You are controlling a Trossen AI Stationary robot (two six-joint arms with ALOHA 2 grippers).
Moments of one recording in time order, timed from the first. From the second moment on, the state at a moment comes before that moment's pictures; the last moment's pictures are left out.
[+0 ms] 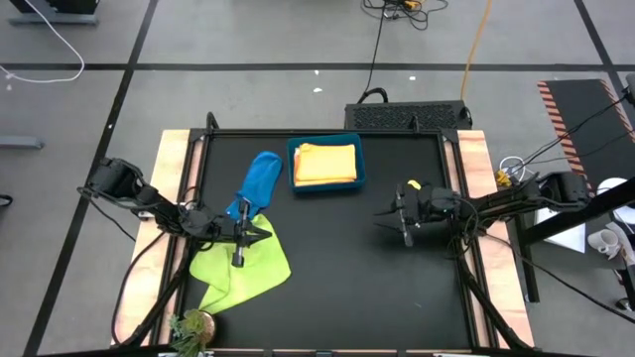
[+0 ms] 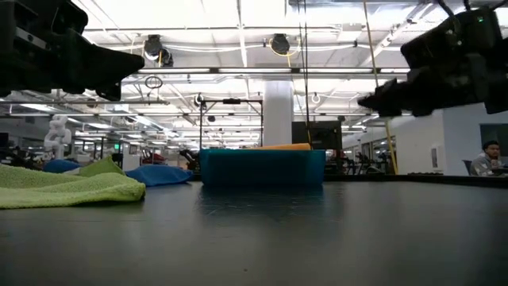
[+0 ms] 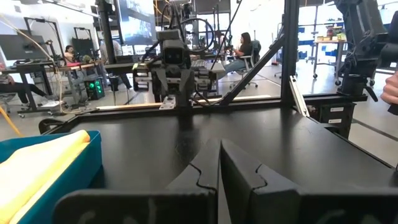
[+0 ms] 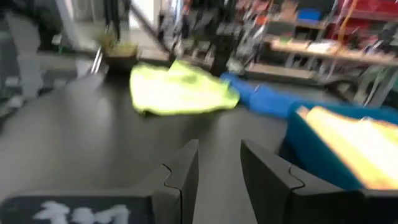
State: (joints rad) left arm -0.39 1.39 0.01 1.47 -0.32 0.07; right arm -0.07 1.06 0.02 0.94 -0.18 -0.11
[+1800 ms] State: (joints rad) left arm -0.39 1.39 0.01 1.46 -0.32 0.07; right arm 0.13 1.93 0.85 0.80 -0.29 -0.25
